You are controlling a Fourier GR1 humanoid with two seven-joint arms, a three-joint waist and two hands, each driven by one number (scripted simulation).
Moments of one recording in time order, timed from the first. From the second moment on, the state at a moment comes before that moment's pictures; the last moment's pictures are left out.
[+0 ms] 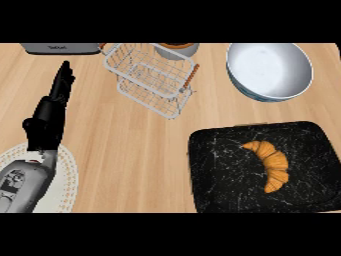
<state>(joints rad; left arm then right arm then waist) -0.30 0.39 -0.22 -1.46 0.08 0.37 0.00 -0.38 -0.51 -0.05 -1.43 -0.44 -0.07 -0.20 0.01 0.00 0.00</state>
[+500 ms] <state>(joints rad) -0.18 0.30 -0.30 -1.42 0.19 0.18 -0.06 -0.35 -0.32 0.22 -1.32 -0.24 -0.23 -0.05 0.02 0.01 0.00</state>
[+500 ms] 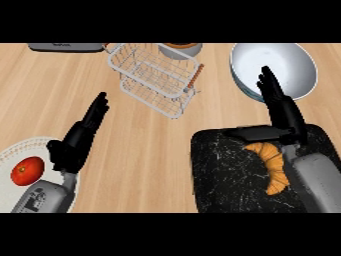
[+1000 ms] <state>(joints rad) -0.14 0.29 -0.27 -1.35 0.23 0.09 -0.11 -0.32 -0.36 0.36 -1.50 -0.01 -0.30 0.07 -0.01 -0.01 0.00</state>
